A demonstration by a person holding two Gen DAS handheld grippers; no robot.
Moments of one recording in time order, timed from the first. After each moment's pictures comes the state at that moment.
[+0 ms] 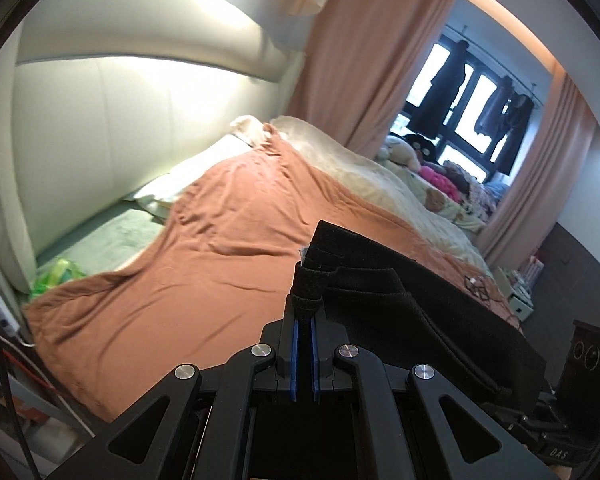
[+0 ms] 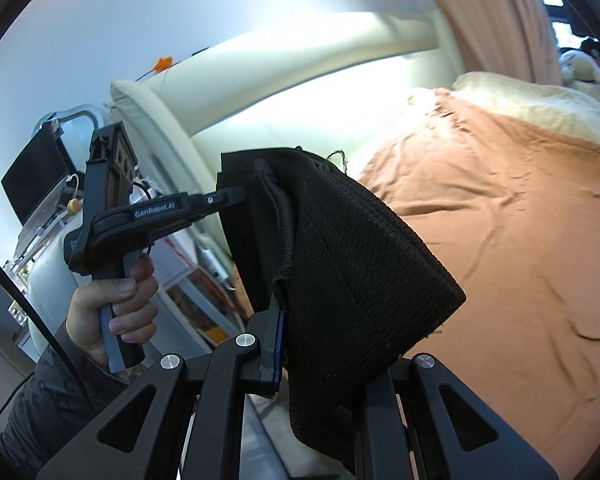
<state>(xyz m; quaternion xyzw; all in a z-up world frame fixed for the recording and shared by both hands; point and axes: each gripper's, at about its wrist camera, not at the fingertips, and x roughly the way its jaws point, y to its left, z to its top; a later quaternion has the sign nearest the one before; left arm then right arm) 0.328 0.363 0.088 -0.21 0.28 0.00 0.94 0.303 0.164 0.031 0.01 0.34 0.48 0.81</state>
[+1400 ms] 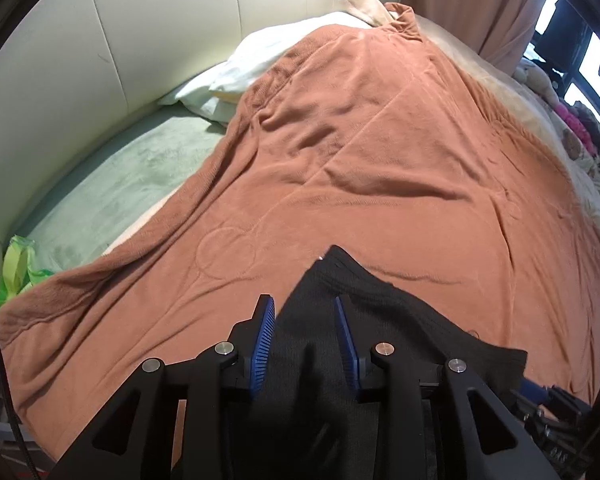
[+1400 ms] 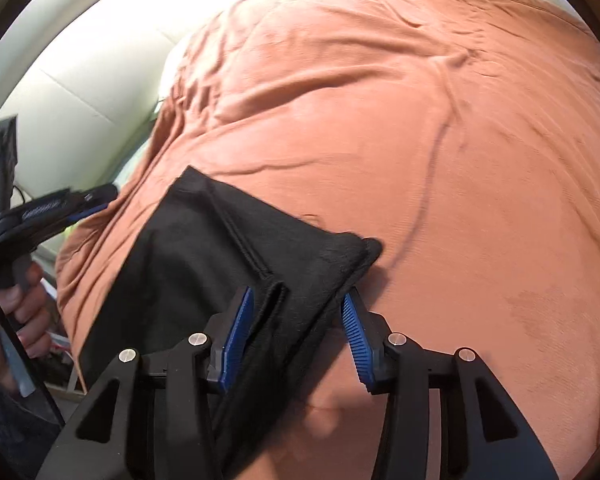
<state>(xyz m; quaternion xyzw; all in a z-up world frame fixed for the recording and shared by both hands) 0.557 0.451 -0.124 -0.17 0.46 0.15 0.86 0.624 0.209 -0.193 -0.01 0.52 0.31 0.79</state>
